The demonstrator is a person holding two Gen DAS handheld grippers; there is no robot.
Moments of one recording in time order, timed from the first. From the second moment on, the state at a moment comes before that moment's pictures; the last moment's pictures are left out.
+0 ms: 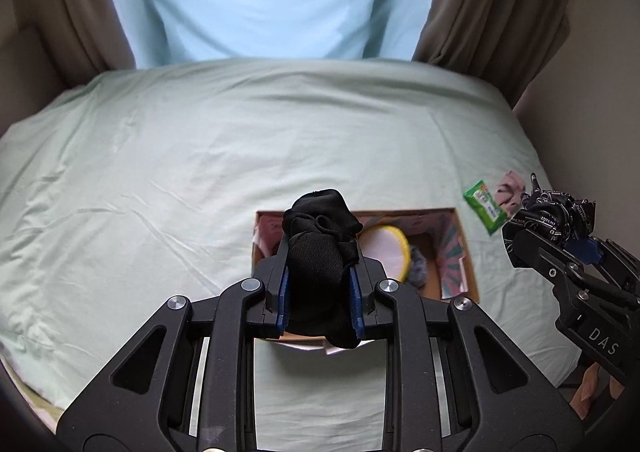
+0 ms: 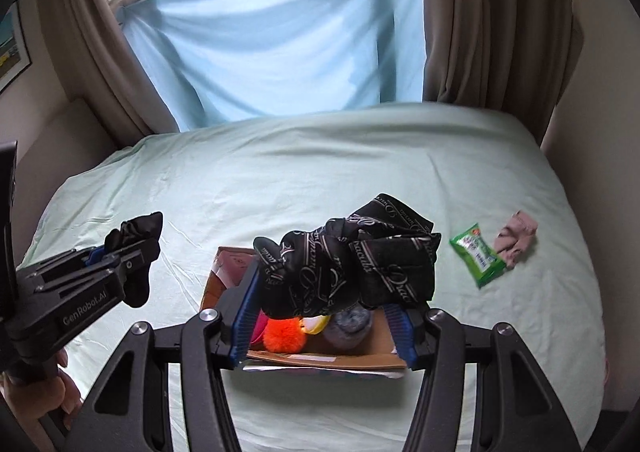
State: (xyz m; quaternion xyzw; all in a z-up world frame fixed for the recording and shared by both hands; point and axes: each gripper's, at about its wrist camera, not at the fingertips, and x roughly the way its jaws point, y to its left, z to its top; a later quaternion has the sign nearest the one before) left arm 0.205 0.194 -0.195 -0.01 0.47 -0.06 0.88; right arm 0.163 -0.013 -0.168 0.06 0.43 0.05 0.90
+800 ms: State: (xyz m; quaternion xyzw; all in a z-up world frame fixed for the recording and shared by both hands) left arm 0.306 0.181 -0.340 0.01 0.60 -0.08 0.79; right arm 0.271 -0.031 -0.317 0.20 0.58 -0.01 0.79
